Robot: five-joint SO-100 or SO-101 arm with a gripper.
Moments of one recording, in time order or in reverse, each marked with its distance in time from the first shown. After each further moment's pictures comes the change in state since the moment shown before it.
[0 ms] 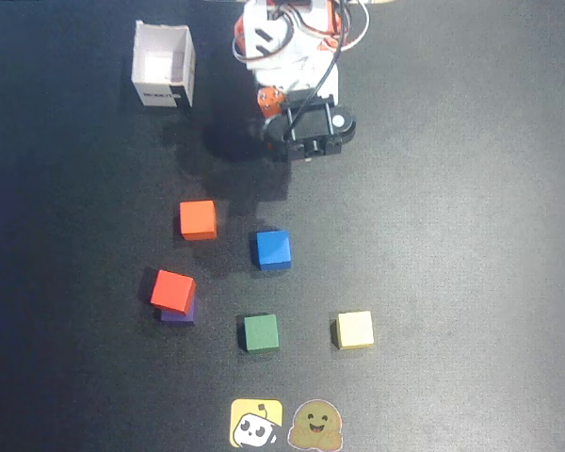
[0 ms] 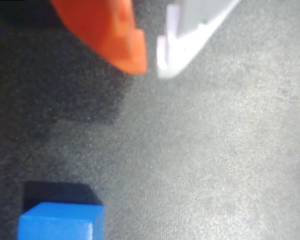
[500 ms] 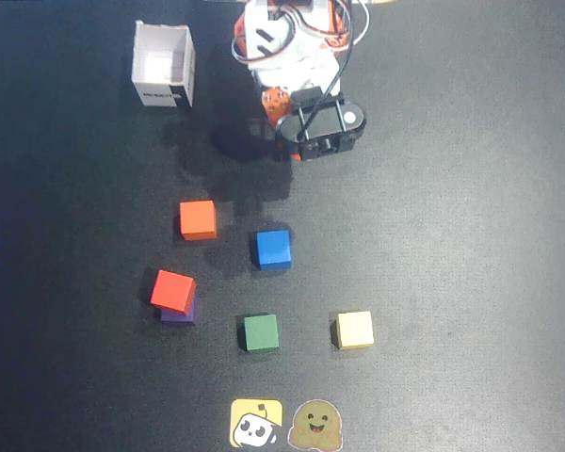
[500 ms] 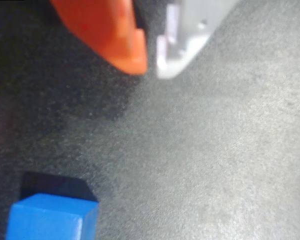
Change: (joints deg) arm -0.6 0.0 0.0 0.0 -4.7
